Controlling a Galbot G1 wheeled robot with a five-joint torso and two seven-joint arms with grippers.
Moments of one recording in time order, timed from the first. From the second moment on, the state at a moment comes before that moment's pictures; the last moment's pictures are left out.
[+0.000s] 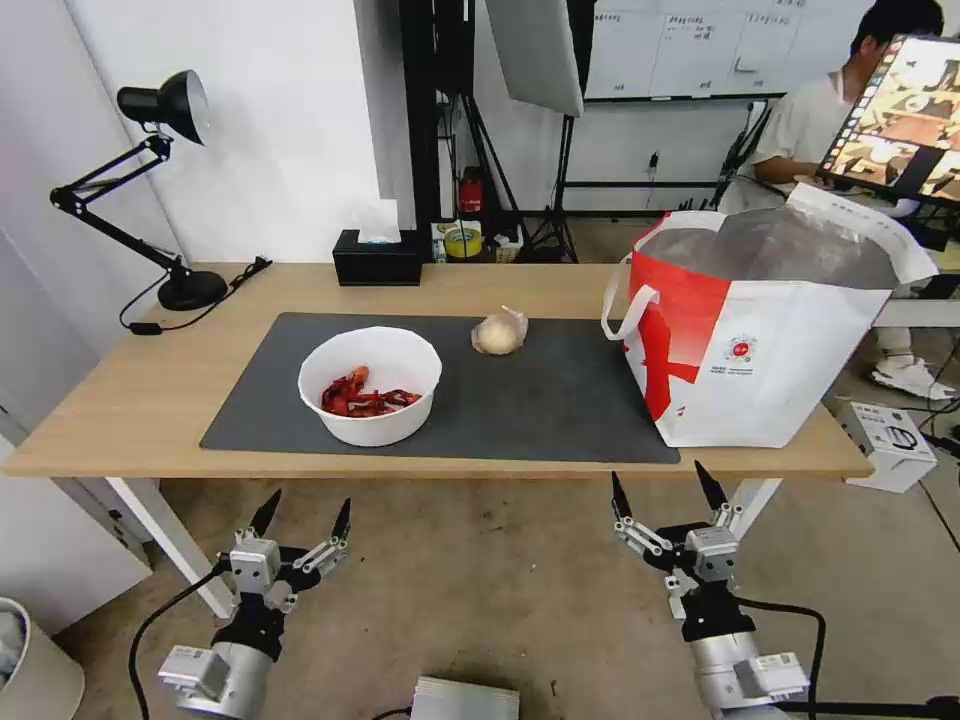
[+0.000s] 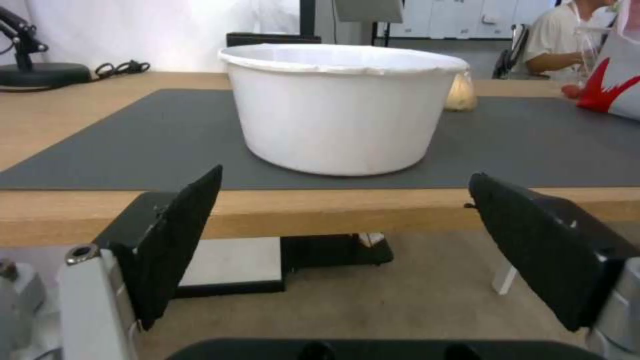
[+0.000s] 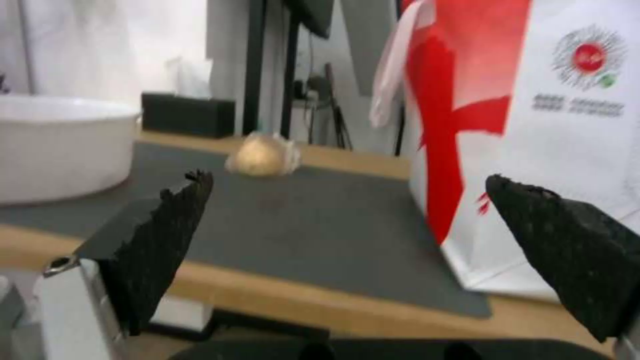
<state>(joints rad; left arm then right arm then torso) 1.78 -1.42 -0.67 -2.15 -0.23 -0.11 0.18 -1.77 1.26 0.44 2.16 0.05 0.28 0.13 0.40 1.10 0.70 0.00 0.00</state>
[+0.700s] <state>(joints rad) 1.80 -1.46 -0.69 -2.18 -0.20 -0.10 0.18 -1.78 1.26 0.40 2.15 0.10 0.24 0.12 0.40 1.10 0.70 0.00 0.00</state>
